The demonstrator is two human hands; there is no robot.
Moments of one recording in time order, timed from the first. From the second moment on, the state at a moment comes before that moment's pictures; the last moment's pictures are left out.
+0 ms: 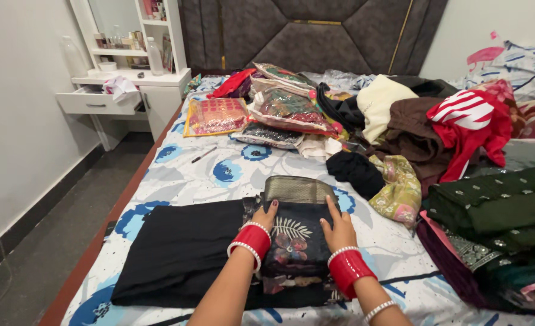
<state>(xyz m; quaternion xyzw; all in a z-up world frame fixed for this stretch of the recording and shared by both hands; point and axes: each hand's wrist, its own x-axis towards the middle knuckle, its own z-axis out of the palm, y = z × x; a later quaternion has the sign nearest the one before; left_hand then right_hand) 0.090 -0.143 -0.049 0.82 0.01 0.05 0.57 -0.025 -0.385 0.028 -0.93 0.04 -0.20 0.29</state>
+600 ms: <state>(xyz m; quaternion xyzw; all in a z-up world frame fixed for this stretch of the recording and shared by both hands) -0.010 -0.154 0.052 0.85 0.25 0.07 0.46 -0.036 -0.289 0.059 -0.99 -0.14 -0.10 0.01</state>
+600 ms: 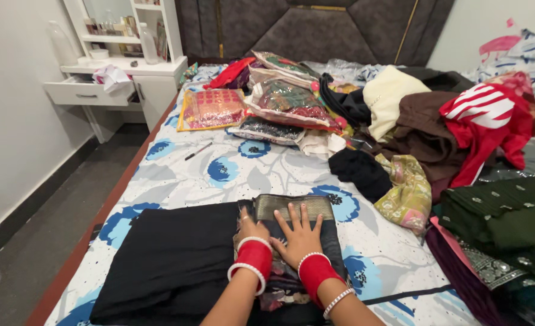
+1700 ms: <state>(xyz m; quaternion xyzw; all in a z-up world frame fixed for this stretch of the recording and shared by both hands) 0.034 -0.192 -0.039 0.98 0.00 0.14 0.13 -0.002 -0.293 0.037 -1.00 -0.04 0.00 -0.04</state>
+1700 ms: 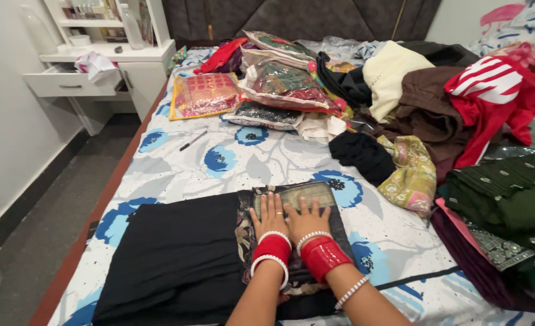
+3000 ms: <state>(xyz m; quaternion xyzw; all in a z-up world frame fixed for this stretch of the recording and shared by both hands) 0.033 -0.071 0.196 0.82 -0.03 0.00 0.57 -0.033 -0.257 0.047 -0.98 -0.15 -0.02 -0.09</state>
